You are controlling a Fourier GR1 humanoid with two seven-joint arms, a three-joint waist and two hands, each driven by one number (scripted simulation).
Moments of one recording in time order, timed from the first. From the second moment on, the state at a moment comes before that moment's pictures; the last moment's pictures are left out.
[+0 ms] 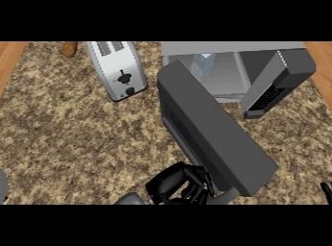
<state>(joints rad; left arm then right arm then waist) -0.31 0.02 -0.81 -1.13 0.00 -0.01 -0.30 0.55 -0.33 -0.06 -1.68 -0.36 0.43 -0.70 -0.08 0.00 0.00</state>
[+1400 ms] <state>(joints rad) -0.77 0.00 -0.97 -0.99 0.47 0.57 -0.26 0.53 -0.44 0.00 -2.08 -0.52 0.44 -0.40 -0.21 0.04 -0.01</state>
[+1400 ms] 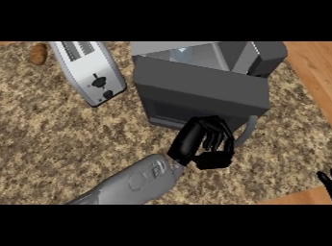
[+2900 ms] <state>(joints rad) -0.94 0.00 -0.85 -0.78 0.84 0.55 -0.45 0.45 -0.51 -0.04 -2.15 -0.65 0.42 -0.29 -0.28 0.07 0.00</state>
